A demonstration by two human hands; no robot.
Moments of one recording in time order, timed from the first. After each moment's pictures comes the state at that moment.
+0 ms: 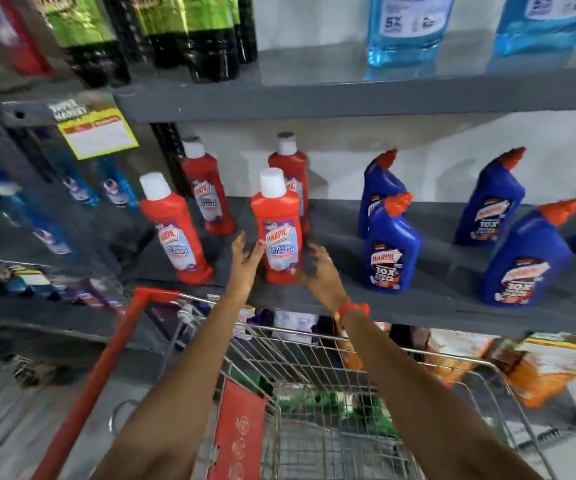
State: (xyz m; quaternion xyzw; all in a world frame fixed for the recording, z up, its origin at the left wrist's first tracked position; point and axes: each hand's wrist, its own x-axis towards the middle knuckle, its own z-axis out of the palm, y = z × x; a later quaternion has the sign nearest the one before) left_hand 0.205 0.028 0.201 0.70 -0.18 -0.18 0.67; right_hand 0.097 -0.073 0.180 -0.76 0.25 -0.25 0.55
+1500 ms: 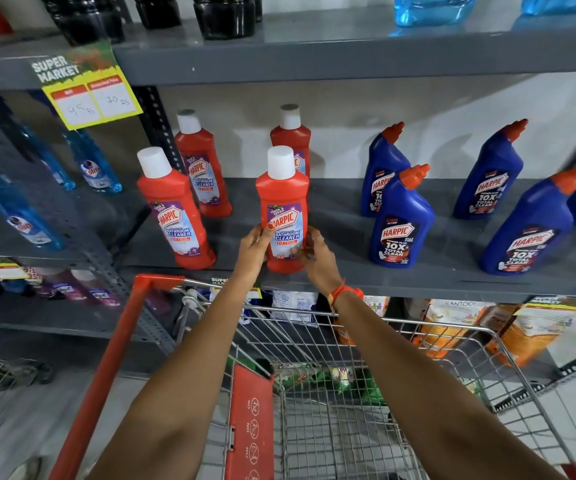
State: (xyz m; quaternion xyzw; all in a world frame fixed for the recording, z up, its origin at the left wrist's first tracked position) left_hand 0.211 0.038 0.196 0.65 -0.23 -0.26 0.67; right_hand 0.115 -0.038 0.174 -0.70 0.28 -0.26 0.60
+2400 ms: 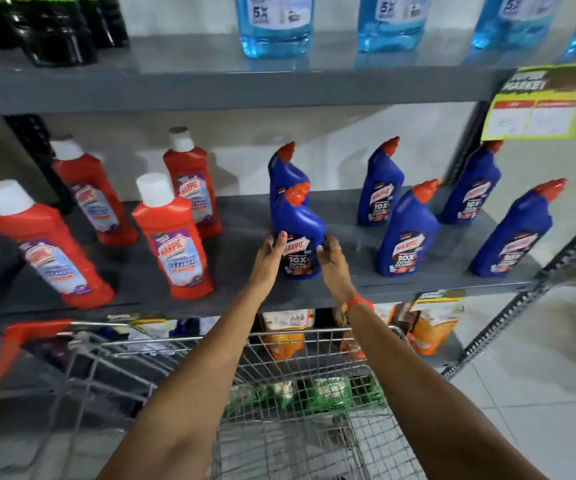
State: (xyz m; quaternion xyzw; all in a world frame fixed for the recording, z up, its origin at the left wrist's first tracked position) left_hand 0.086 -0.096 0.194 0.64 -0.30 -0.33 0.63; right_hand -0.018 -0.167 0.167 -0.62 0.35 -0.39 0.58
